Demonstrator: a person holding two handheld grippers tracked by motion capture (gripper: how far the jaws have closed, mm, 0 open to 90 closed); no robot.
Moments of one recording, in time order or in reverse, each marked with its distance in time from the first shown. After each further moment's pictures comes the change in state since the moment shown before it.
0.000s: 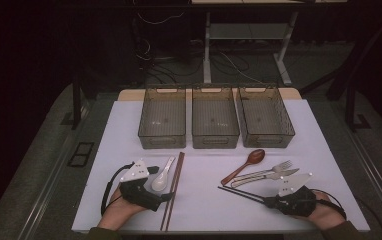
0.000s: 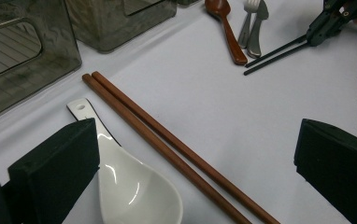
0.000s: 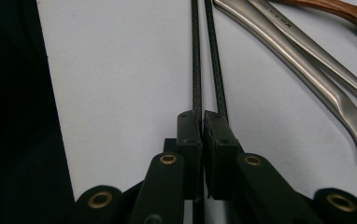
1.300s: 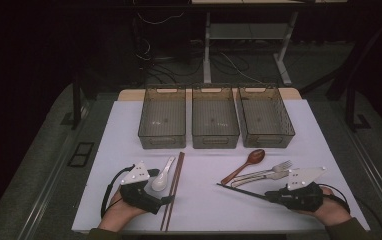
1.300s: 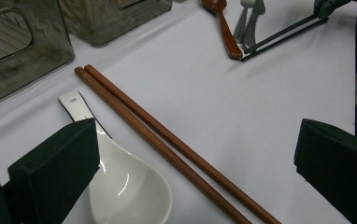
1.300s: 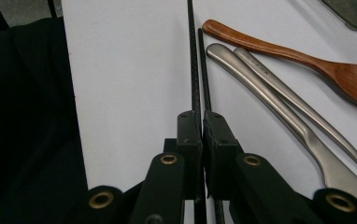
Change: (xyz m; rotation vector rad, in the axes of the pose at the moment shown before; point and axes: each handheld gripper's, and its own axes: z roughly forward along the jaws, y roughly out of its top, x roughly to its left) left arm -0.006 -0.004 -0.002 0.006 -0.003 -0.009; right arm -0.006 0.009 -0.022 -0.127 0.031 0.010
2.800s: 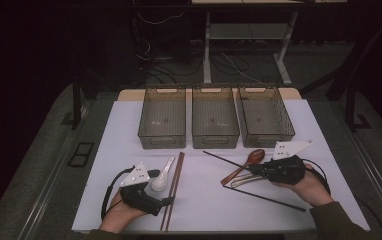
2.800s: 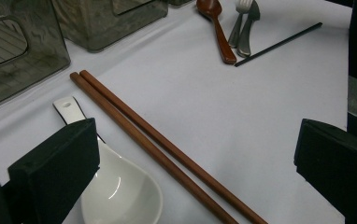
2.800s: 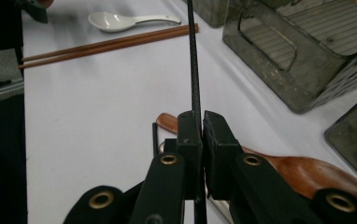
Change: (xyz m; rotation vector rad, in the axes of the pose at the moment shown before) left arm -0.004 0.001 0.000 -0.015 -0.006 0.011; right arm -0.031 0.061 0.014 -0.128 -0.054 0.066
